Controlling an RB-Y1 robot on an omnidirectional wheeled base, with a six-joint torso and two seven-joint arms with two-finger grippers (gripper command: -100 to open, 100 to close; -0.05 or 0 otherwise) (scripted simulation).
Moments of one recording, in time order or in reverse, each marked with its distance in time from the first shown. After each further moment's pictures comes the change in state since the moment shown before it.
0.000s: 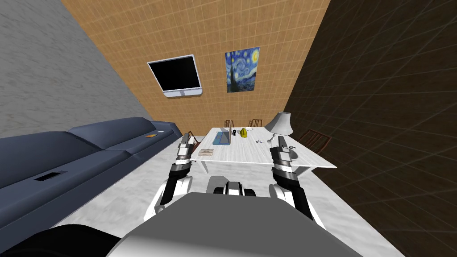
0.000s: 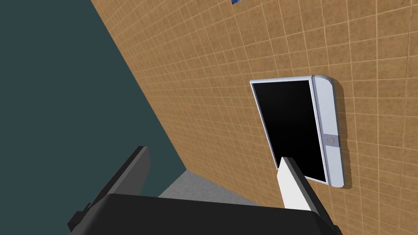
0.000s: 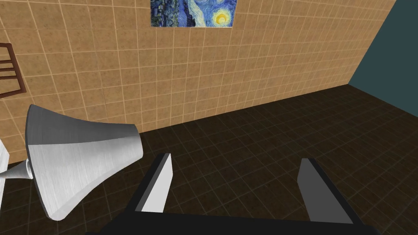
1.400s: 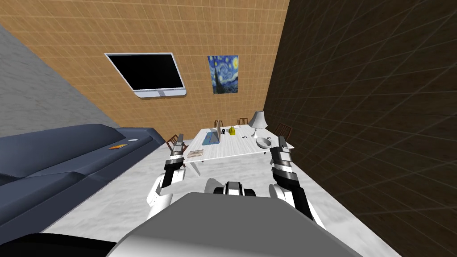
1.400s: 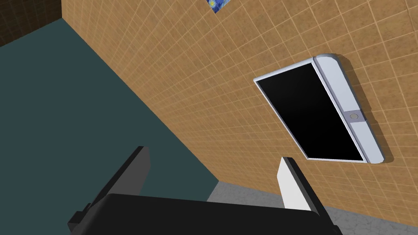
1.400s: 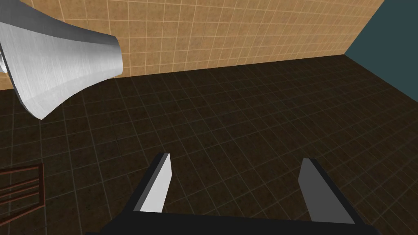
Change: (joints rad) left arm -0.228 0.057 0.292 0.360 -0.021 -0.056 -0.184; right arm 0.000 0.000 0.000 0.000 0.000 0.000 0.000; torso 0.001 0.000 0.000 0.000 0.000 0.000
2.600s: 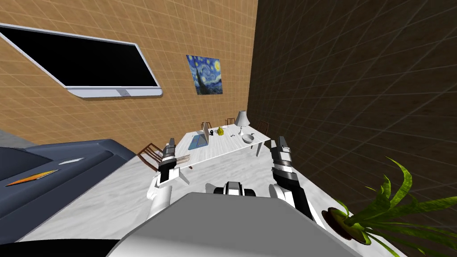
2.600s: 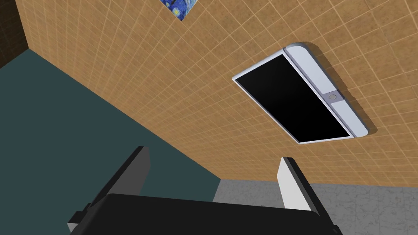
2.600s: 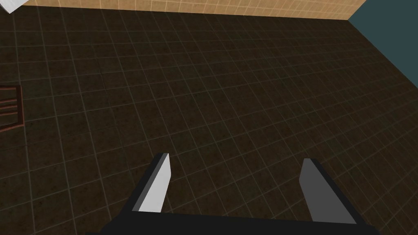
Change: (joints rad) left arm -0.207 0.013 0.282 0.385 -0.038 -0.052 -0.181; right arm 0.000 0.000 0.000 0.000 0.000 0.000 0.000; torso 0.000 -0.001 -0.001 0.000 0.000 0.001
